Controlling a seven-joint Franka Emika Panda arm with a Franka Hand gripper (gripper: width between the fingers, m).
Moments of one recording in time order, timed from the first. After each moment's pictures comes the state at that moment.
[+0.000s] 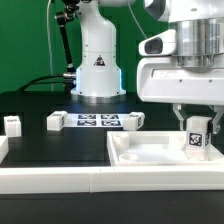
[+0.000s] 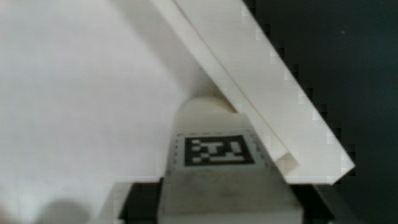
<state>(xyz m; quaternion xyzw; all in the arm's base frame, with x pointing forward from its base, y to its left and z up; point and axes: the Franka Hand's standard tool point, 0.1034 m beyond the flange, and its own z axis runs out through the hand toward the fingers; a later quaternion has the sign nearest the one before) 0.616 0.120 0.071 -0.93 0.37 -0.01 0.05</state>
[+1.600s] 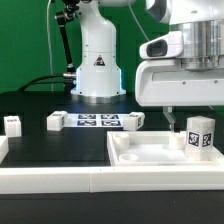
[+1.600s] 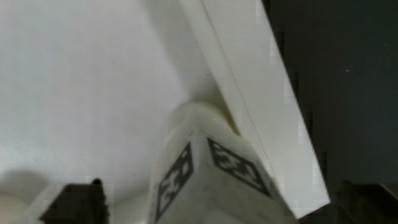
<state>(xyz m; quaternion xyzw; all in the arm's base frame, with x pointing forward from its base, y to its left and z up) 0.616 0.122 0.069 -0.99 0.14 -0.02 0.05</state>
